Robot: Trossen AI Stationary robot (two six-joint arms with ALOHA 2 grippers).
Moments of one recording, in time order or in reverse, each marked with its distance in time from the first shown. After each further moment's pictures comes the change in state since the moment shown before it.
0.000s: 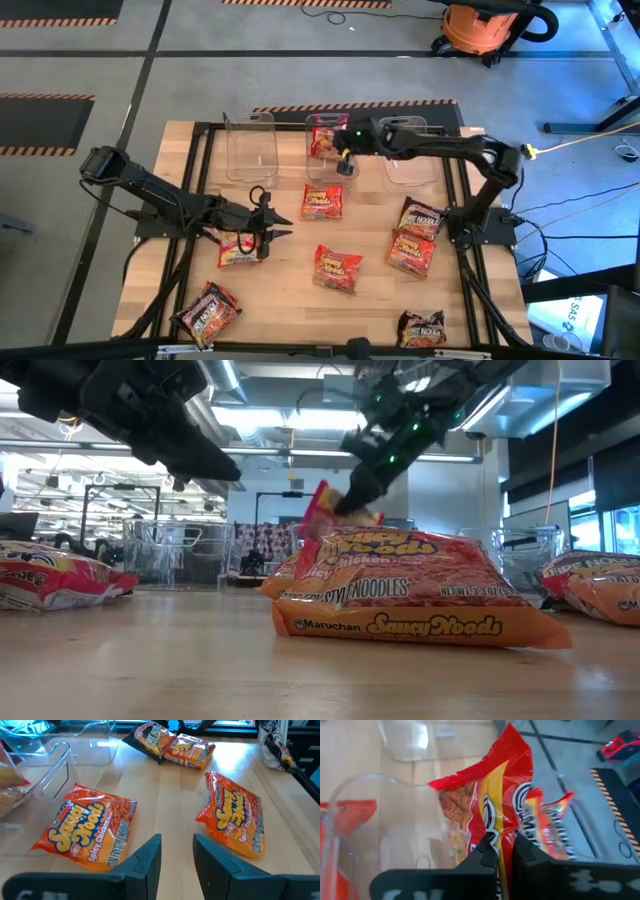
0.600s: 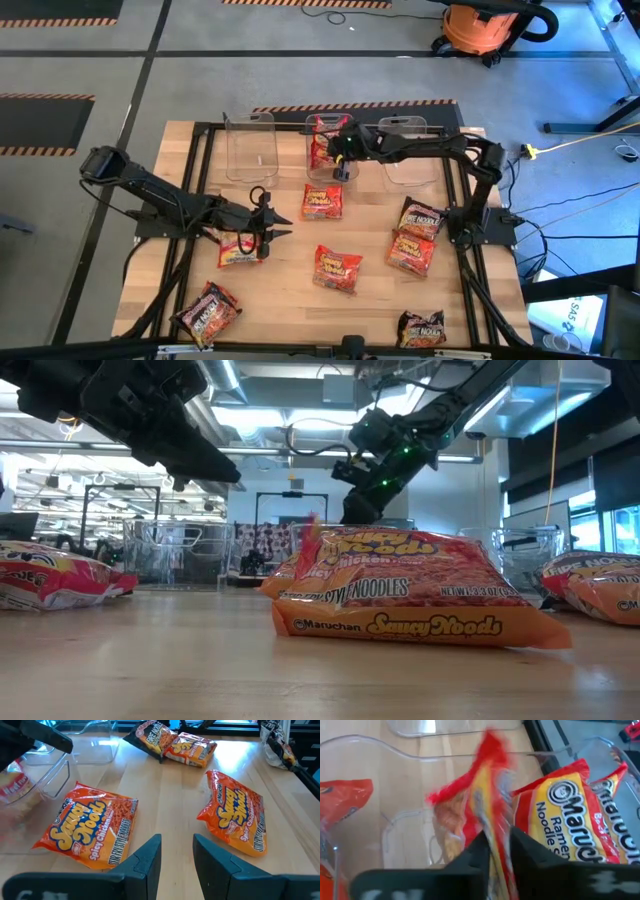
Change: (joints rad) left arm 0.000 0.000 0.000 -0.004 -0.006 -0.001; right arm 0.000 0.107 0.002 0.018 -0.011 0.040
